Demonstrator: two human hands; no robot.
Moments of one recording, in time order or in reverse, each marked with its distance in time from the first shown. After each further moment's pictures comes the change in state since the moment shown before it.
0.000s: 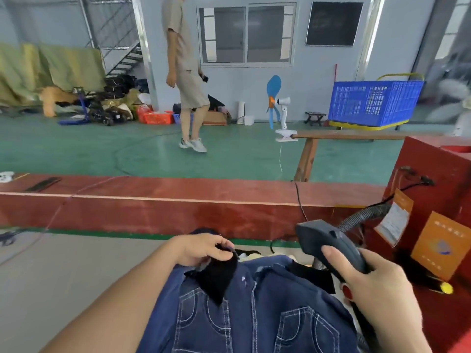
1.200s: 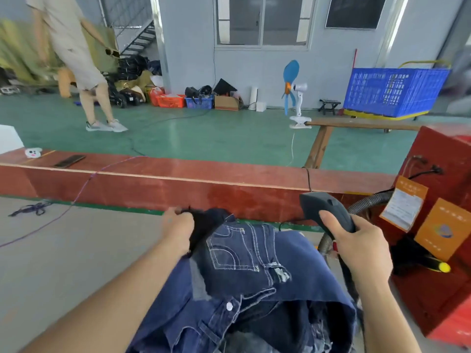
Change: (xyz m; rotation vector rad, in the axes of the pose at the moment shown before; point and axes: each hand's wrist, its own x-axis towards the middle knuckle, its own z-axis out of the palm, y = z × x) left_hand -0.085 -0.020 0.024 -0.762 1.134 -0.023; right_hand 0.002 0.000 0.029 -0.071 0.121 -0.066
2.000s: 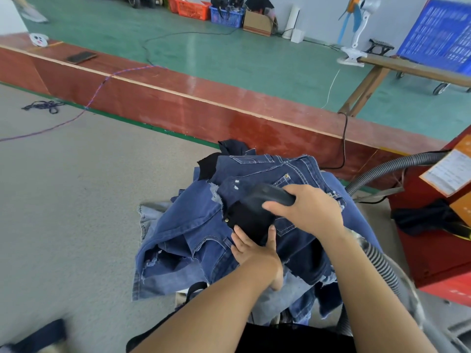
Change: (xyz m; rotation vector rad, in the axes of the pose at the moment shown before) left_hand -0.119 -0.150 0.026 1.535 -0.902 -0.048; right_hand -0.068 -0.003 0.105 -0.607 -0.665 -0.495
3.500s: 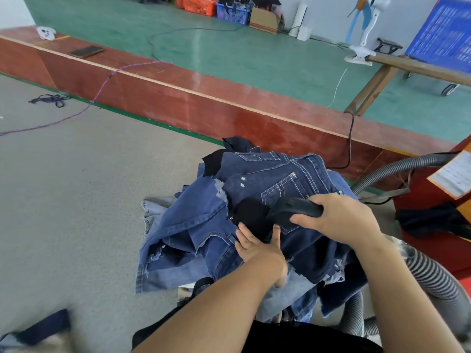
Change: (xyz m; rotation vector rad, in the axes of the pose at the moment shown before) left_hand 0.003 -0.001 0.002 -0.053 0.029 -0.001; right_hand -0.014 0.033 -0.014 -0.152 -0.072 0.006
